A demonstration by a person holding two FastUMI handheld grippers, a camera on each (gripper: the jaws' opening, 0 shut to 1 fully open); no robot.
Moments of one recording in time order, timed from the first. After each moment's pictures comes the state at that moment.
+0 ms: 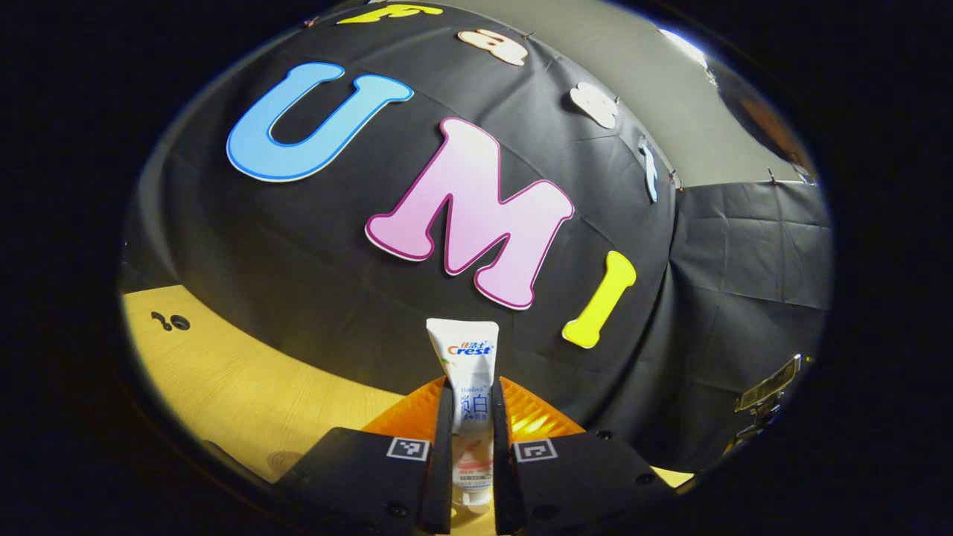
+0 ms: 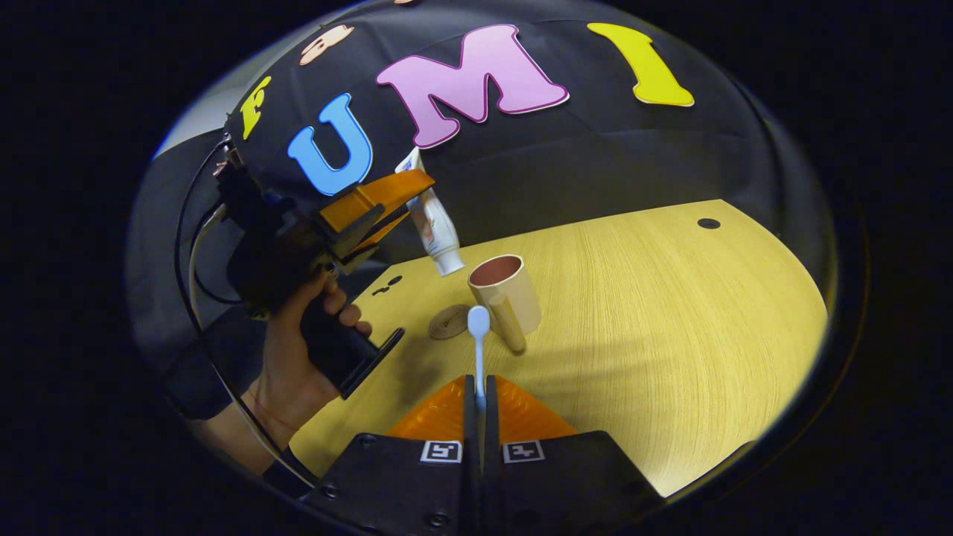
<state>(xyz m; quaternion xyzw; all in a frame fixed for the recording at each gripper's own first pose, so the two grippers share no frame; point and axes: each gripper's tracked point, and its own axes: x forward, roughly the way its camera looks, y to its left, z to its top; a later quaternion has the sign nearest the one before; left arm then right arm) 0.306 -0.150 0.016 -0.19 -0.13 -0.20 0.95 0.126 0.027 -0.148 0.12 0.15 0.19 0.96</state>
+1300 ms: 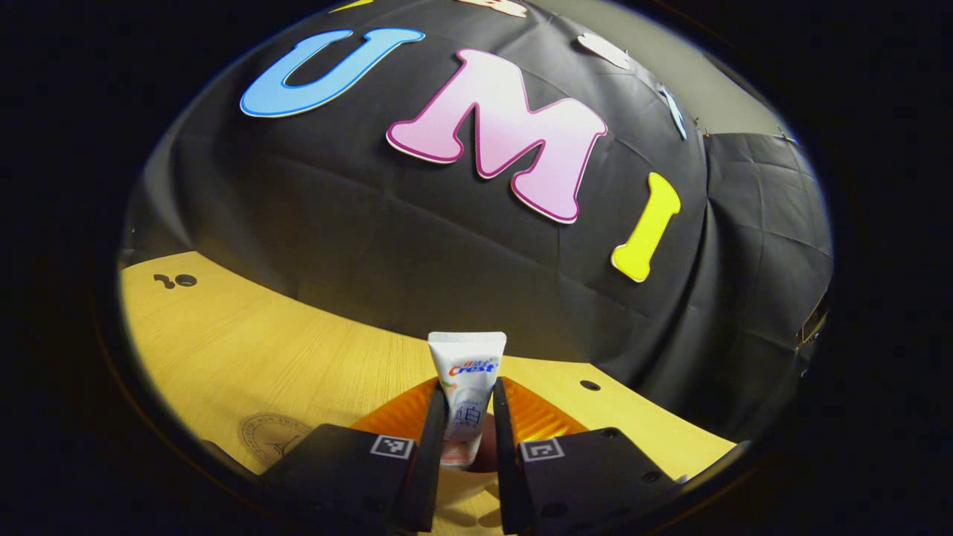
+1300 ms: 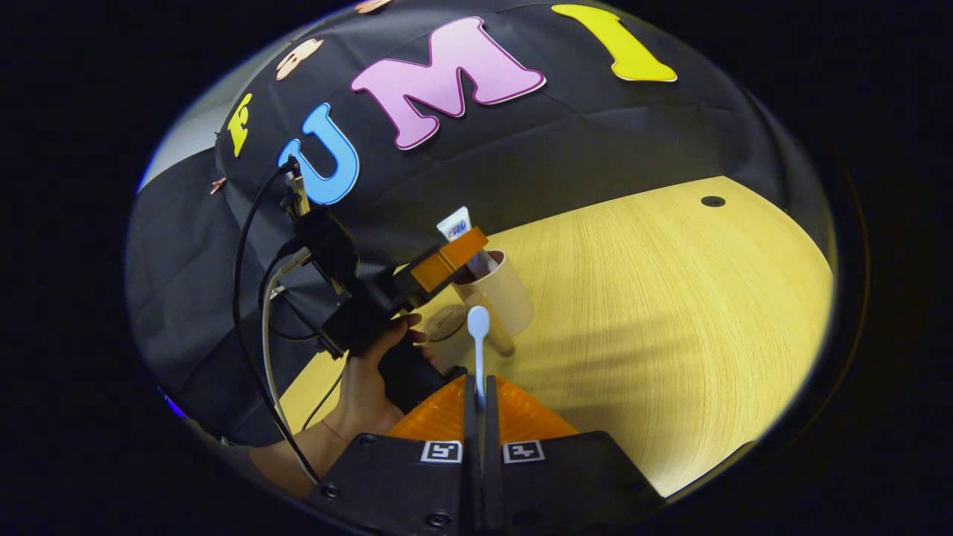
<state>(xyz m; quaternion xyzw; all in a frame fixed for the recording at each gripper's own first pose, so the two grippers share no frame) 0.364 -0.175 -0.102 -0.15 -0.03 -0.14 0.98 0.149 0.007 -0.155 0.16 0.15 0.21 0.95</state>
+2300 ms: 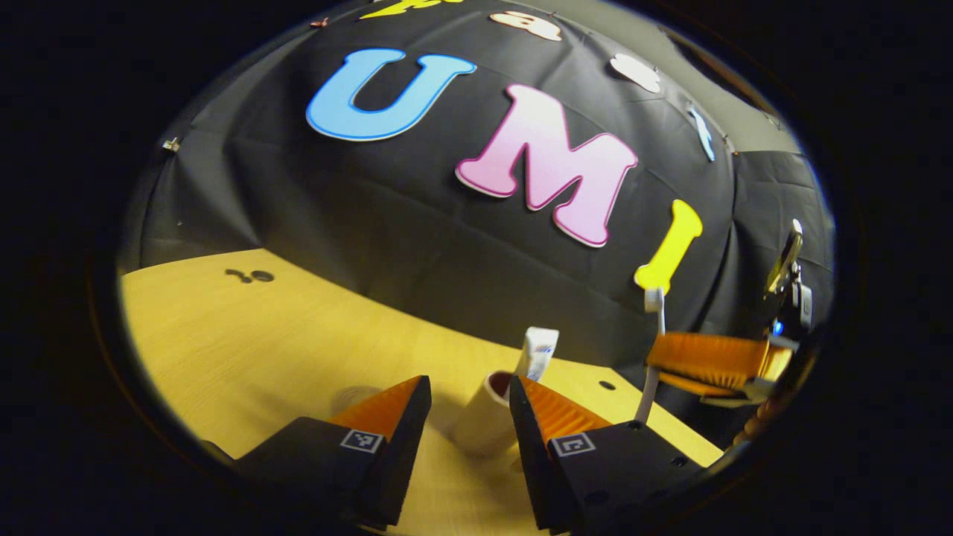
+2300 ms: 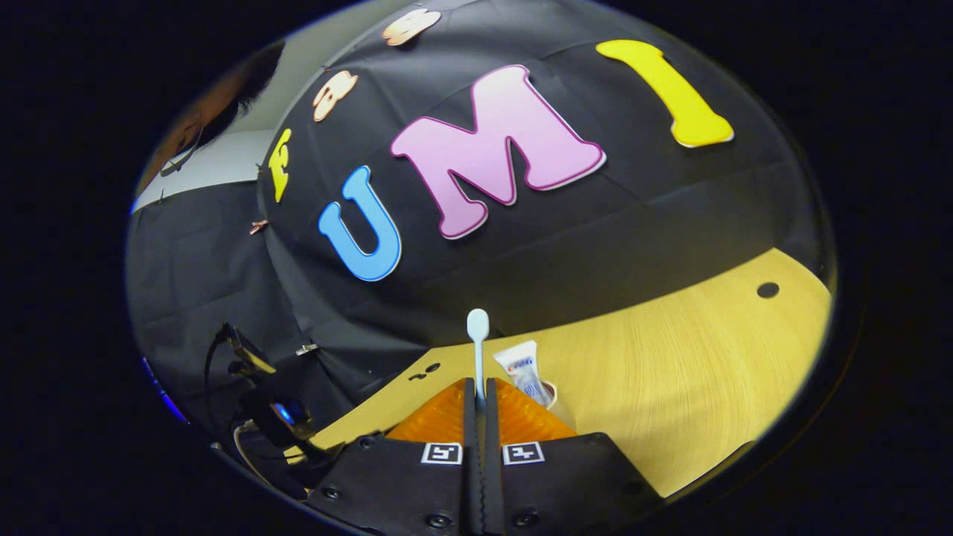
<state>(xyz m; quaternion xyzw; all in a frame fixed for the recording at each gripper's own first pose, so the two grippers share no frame) 0.265 -0.099 -0.125 -0.19 -0.02 -0.06 0.98 0.222 0.038 -0.018 0.16 -0.02 0.28 0.95</state>
